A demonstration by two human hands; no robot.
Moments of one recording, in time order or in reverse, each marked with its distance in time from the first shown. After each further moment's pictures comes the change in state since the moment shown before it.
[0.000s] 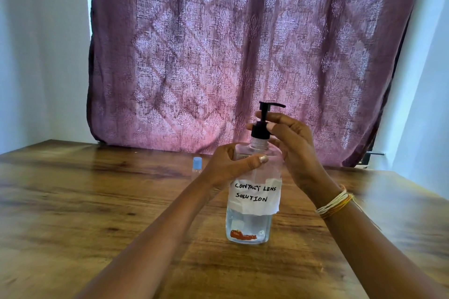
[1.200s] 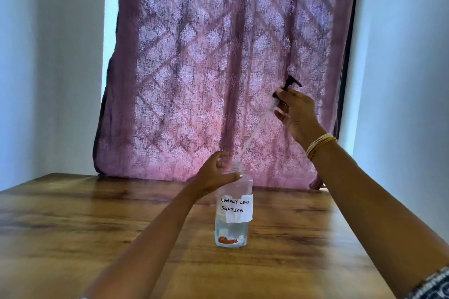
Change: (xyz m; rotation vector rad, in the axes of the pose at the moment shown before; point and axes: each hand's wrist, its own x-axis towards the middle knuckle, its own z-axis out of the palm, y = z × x) left_hand -0.014 0.068 0.001 0.546 0.038 -0.075; right_hand 0.050 -0.162 -0.009 0.029 0.373 0.021
